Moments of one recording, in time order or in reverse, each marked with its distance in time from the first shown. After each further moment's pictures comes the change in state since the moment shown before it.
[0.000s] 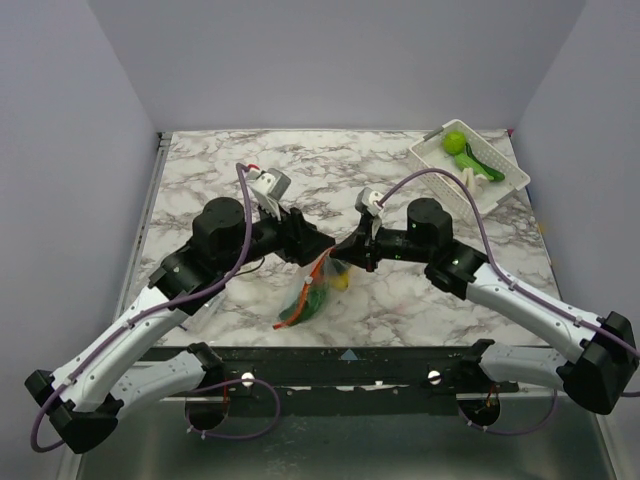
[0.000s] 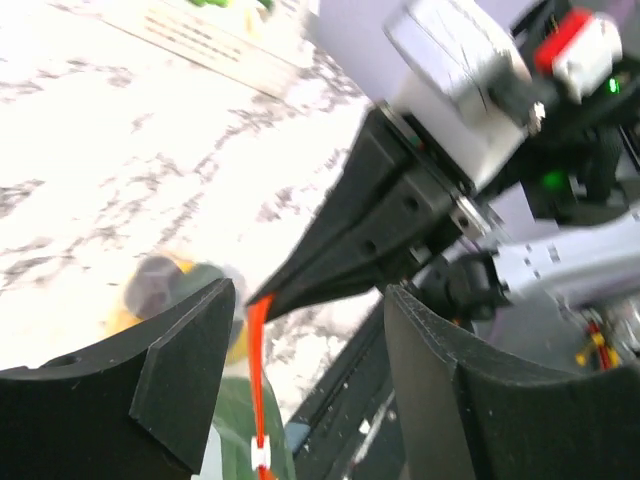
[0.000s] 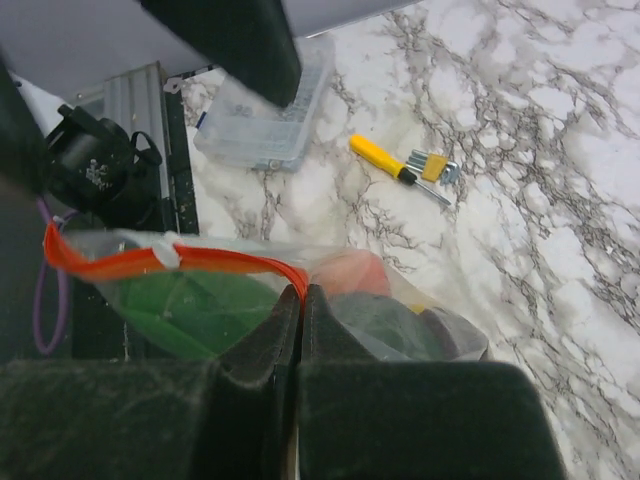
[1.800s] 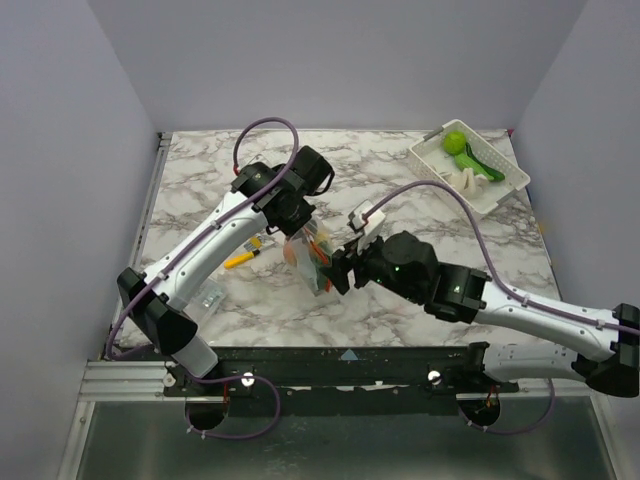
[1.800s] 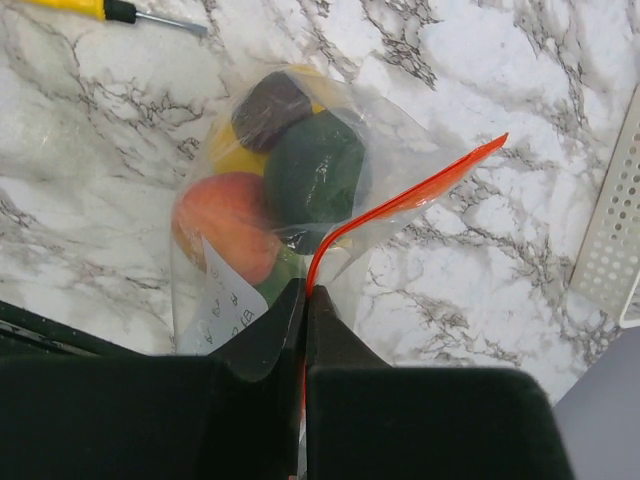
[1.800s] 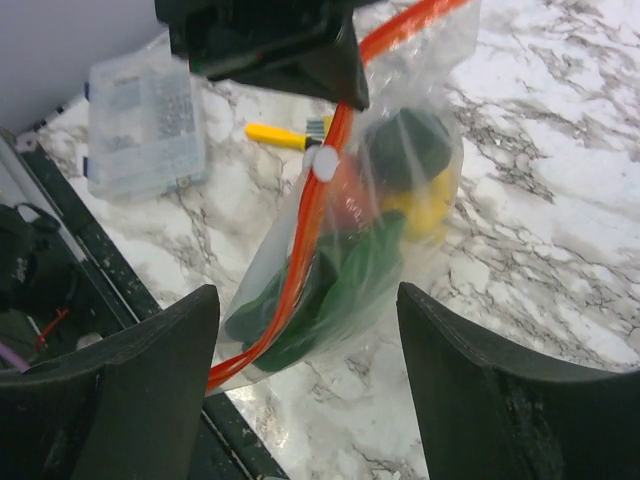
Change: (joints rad) left arm 0.005 0.700 0.768 -1.039 -0.732 -0.935; right arm 0.357 -0.057 0.145 -0.263 0.770 0.182
